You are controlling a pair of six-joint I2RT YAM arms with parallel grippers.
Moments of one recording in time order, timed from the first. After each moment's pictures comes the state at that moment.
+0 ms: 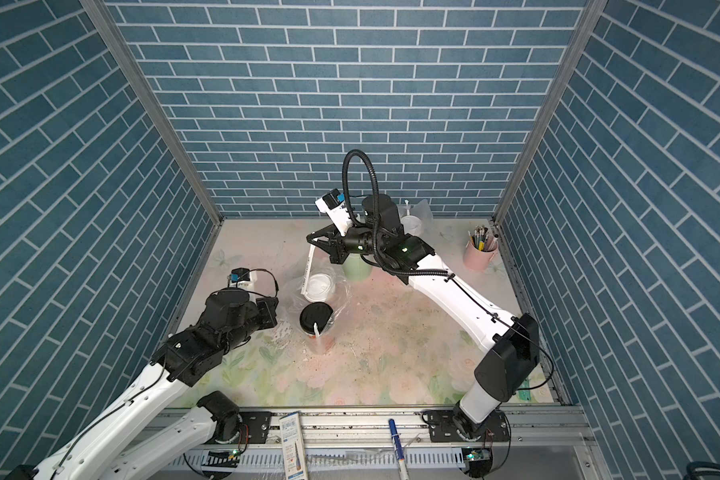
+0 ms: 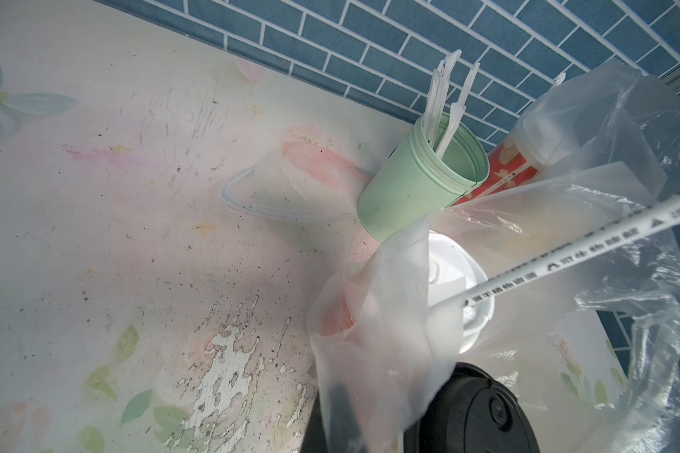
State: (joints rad) left arm -0.57 0.75 0.75 -0.58 -0.19 -0.62; right arm 0.77 1.62 1.62 -0.23 -0.62 0.13
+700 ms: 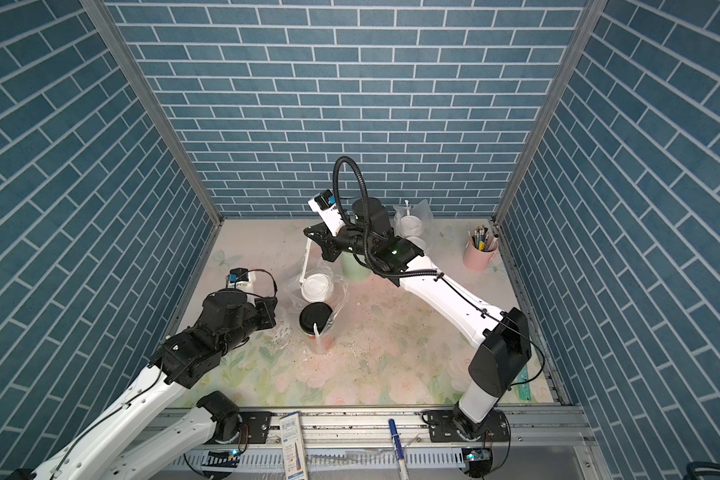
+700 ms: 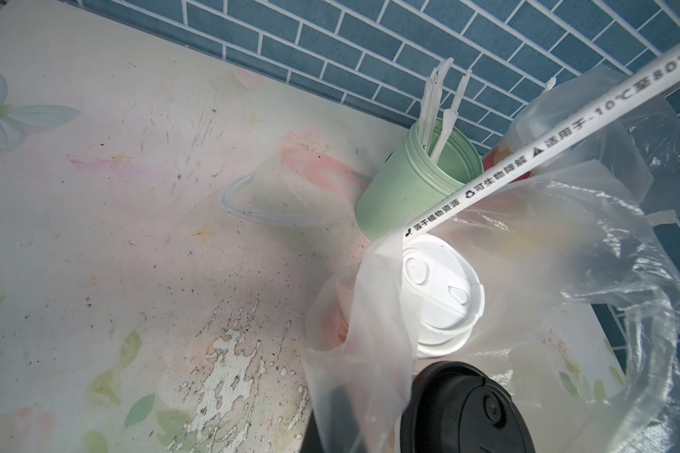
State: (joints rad) left arm -0.57 0.73 0.75 -0.58 -0.19 -0.61; right arm 0.81 1.66 1.62 -0.16 -0.43 0.02
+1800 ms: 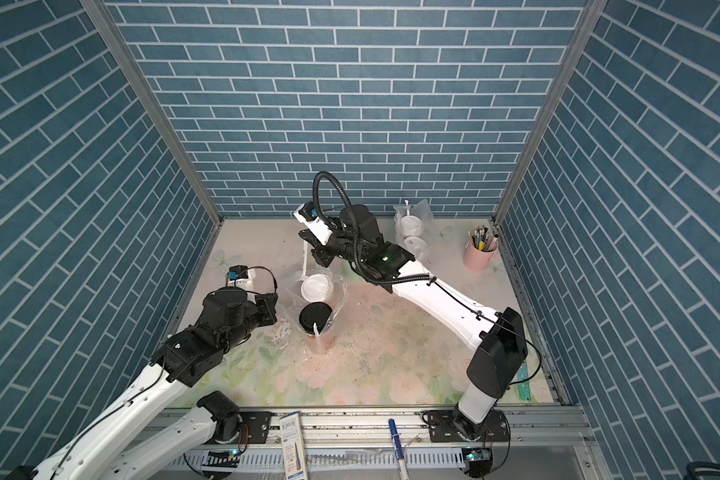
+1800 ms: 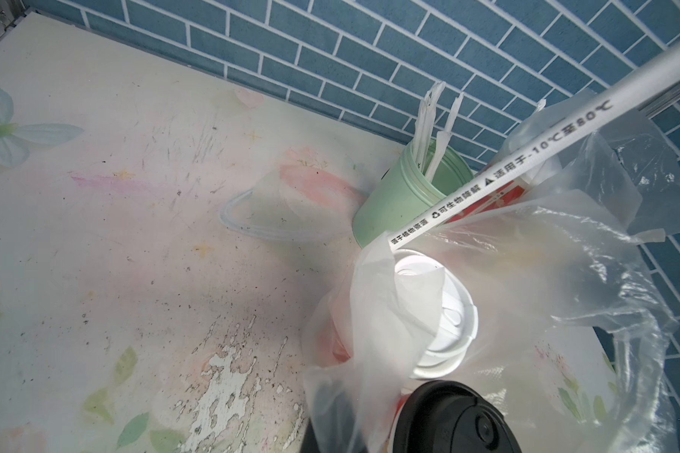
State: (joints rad) left arm -0.57 0.75 0.75 -0.53 -0.21 -0.61; right arm 0.89 1.67 1.62 -0.16 -0.26 -0.22
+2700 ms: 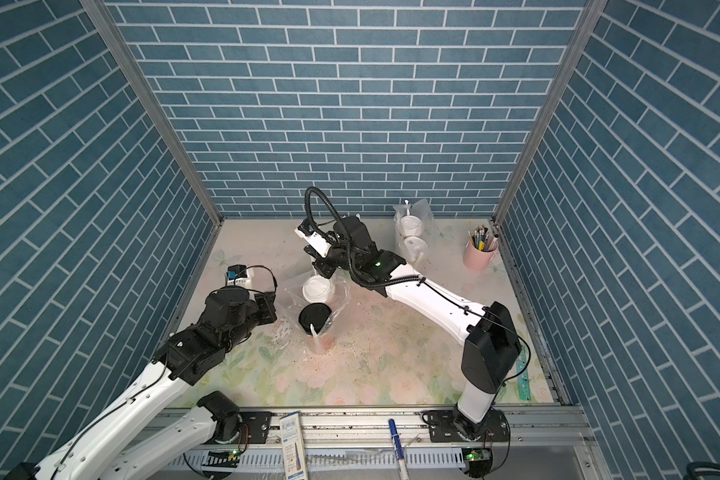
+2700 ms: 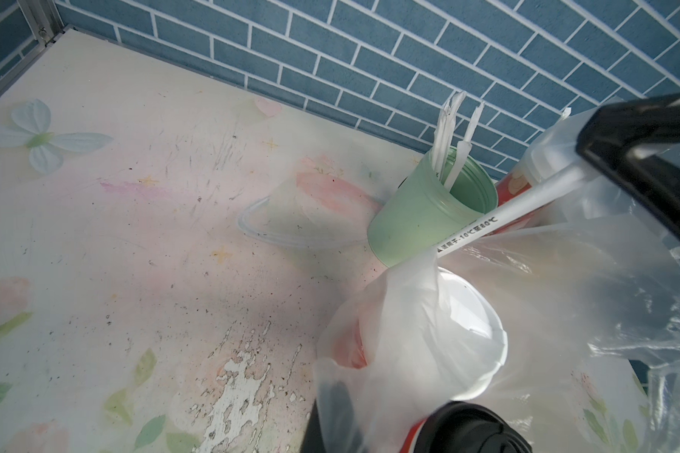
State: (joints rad) left arm -0.57 0.76 0.75 -0.53 -0.27 -0.61; right arm 0.89 1.71 1.53 -0.18 -0.23 -0.24
